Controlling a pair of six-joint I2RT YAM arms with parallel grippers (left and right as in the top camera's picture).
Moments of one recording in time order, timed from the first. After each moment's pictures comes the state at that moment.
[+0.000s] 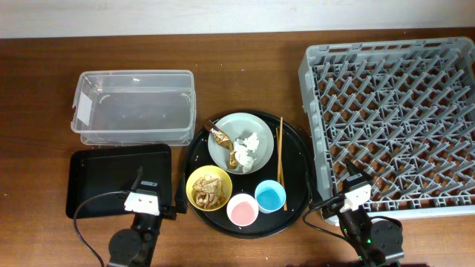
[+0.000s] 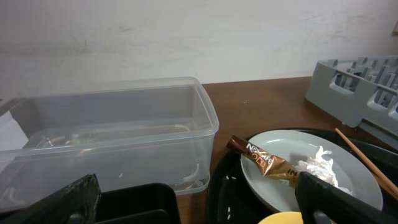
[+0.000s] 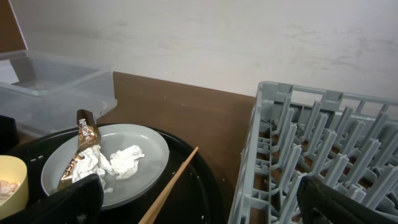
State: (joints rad) left arm -0.23 0.01 0.01 -0.08 -0.05 -0.02; right arm 0.19 0.01 0.01 -0.06 -0.15 -0.05
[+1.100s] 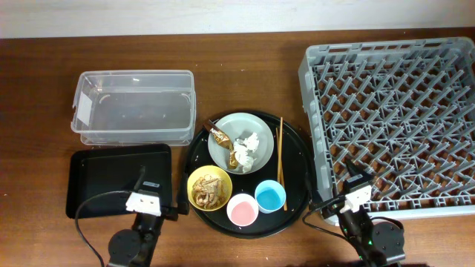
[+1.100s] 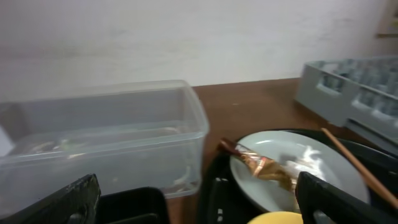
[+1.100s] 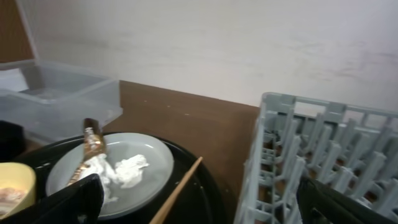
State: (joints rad) left arm -0.23 0.01 0.01 -0.07 0.00 -0.02; right arm 0.19 0.01 0.01 -0.02 -0.20 -0.05
